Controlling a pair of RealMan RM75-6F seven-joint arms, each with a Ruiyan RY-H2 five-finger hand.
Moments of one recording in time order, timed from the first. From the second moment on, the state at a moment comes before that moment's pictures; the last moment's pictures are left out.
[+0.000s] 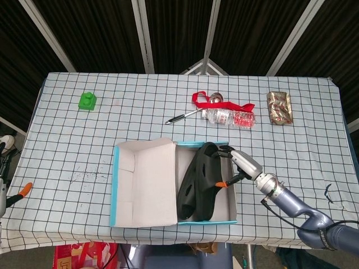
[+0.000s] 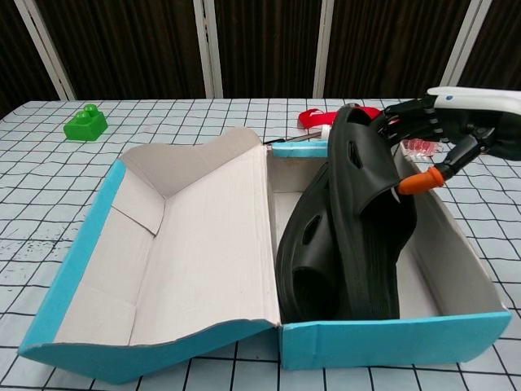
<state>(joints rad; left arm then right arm) -0.05 -1.25 -0.13 -1.52 1.55 1.70 0.12 0.71 -1.30 0.03 -1.38 -1.67 0.98 0.97</state>
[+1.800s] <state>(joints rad) -0.05 -1.24 -0.13 -1.52 1.54 1.70 0.10 0.80 -1.36 0.00 -1.41 -1.54 0.79 0.66</state>
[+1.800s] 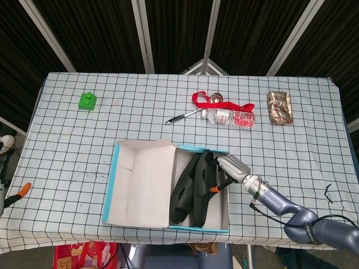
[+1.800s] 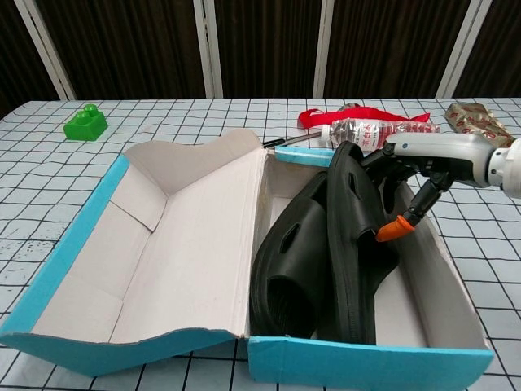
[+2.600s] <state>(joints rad) -0.06 -1.24 -0.13 -1.52 1.52 1.68 0.08 0.98 -1.24 0.01 -1.68 -0.93 0.57 -0.01</state>
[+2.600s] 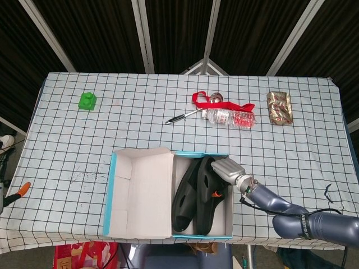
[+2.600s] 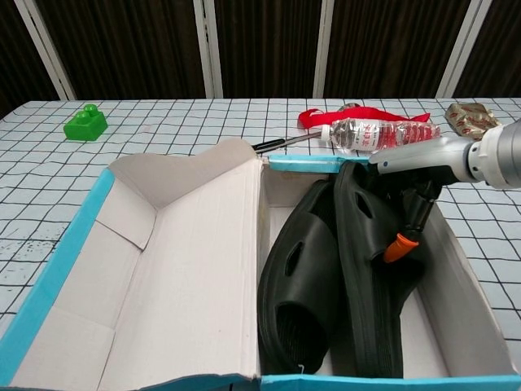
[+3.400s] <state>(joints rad) -0.05 -1.23 -0.13 -1.53 1.53 1.69 0.07 1.14 -1.35 -0.08 -1.70 -0.51 0.69 -0.32</state>
